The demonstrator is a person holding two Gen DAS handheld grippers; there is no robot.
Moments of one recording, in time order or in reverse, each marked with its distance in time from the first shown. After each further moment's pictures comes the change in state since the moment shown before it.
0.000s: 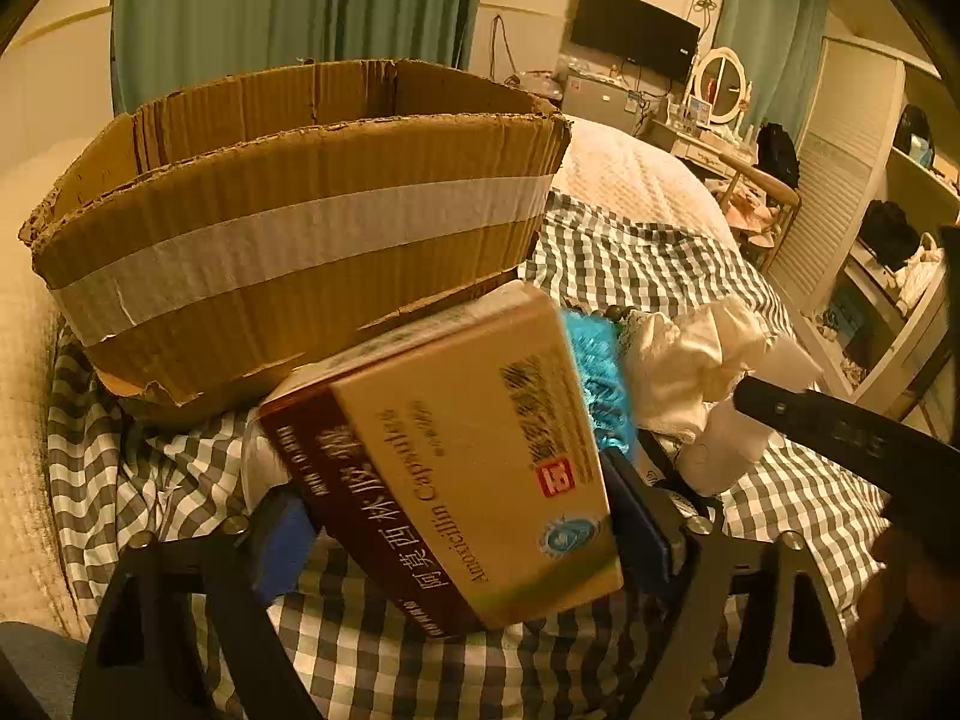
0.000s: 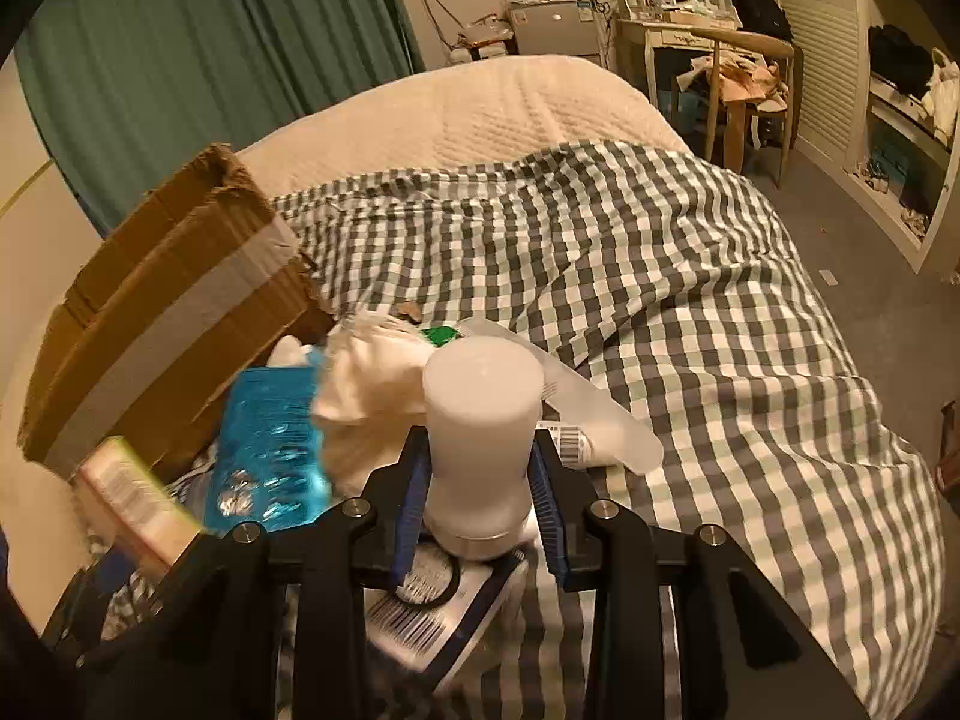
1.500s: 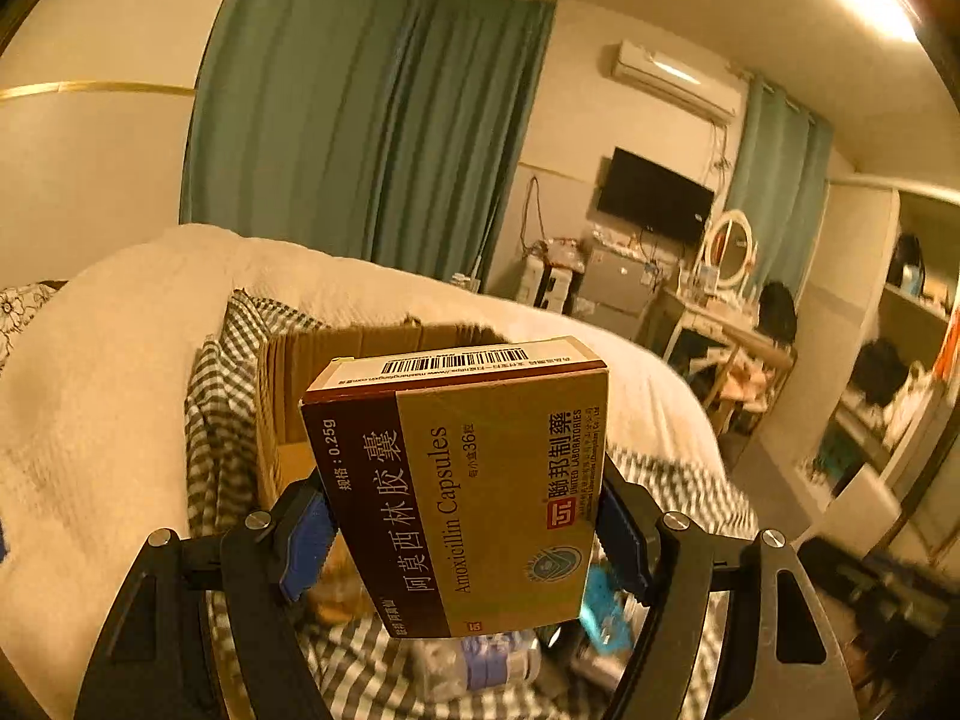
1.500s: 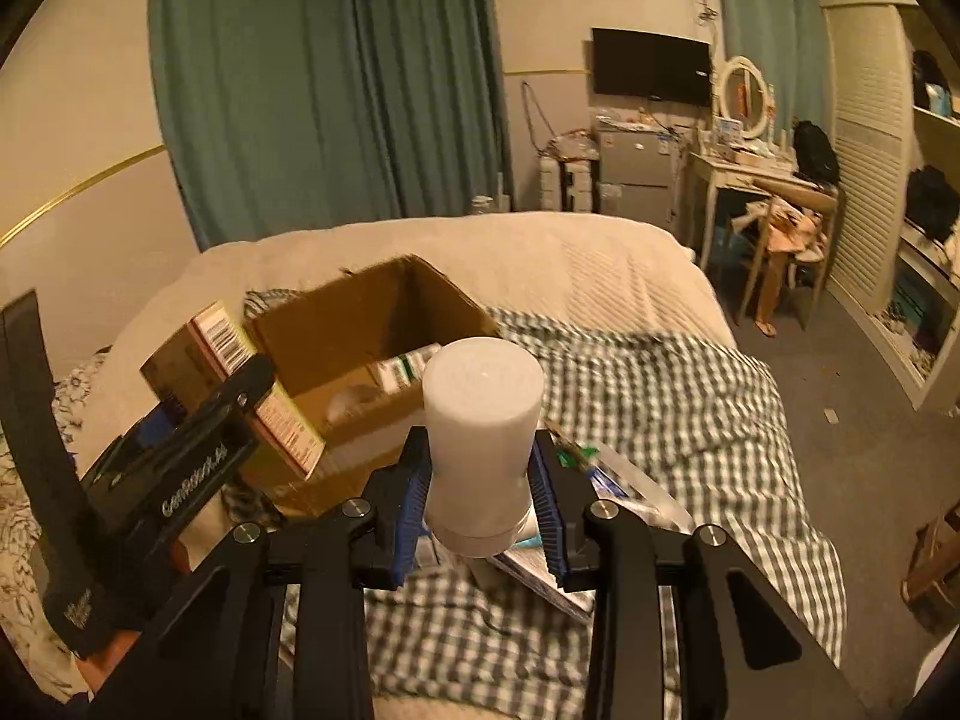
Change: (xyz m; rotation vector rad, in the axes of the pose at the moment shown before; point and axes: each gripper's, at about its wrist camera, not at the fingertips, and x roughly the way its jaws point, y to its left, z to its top) left arm -0.131 0.083 0.104 -0.136 -0.369 -0.009; right arm -0.166 0.139 0.024 -0.223 -0.212 0.062
